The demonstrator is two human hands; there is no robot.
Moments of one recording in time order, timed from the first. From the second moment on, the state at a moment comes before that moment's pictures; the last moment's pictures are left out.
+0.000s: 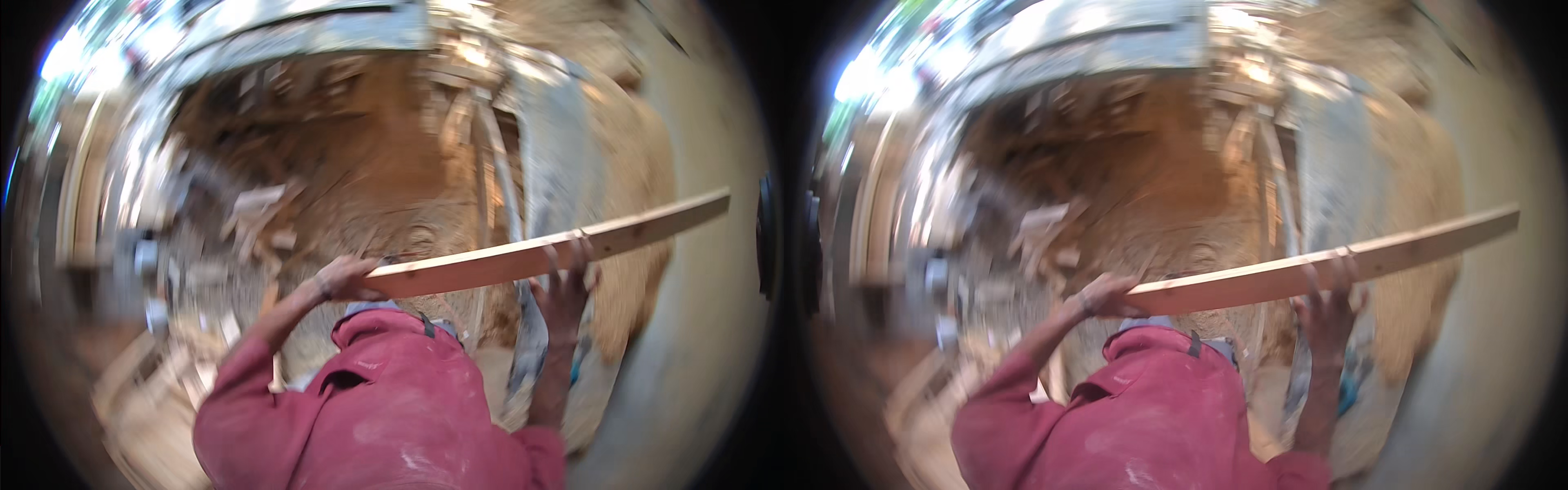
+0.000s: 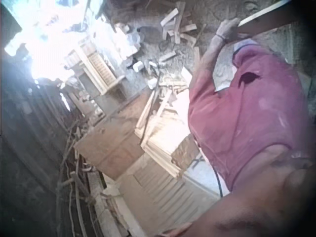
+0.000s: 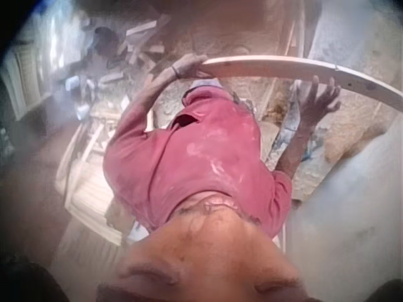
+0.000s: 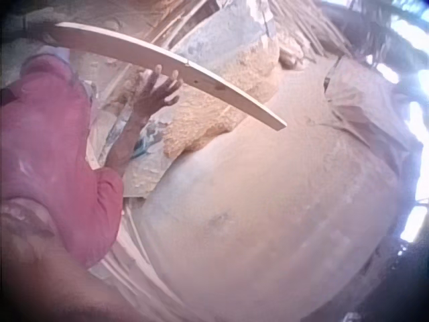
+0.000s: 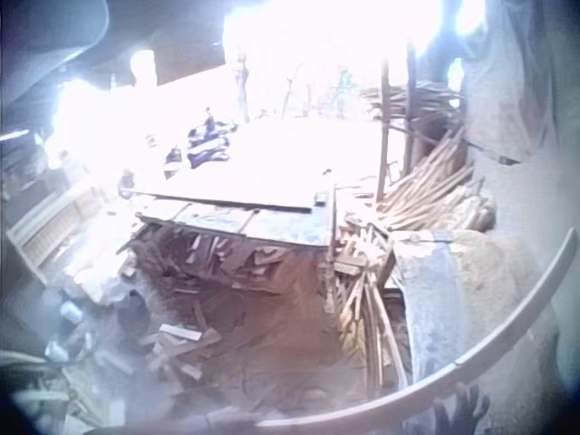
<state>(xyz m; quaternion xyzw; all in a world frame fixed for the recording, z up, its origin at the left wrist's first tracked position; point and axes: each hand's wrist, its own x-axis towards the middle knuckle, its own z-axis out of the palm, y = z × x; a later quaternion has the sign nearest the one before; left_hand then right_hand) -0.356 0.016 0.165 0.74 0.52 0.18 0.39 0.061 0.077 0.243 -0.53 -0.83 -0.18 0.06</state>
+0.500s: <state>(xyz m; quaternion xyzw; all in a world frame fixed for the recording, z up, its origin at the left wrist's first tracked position) -0.235 0.240 0.318 0.80 -0.06 0.58 -0.12 0.041 -0.182 0.417 -0.77 -0.39 -0.50 -0.01</state>
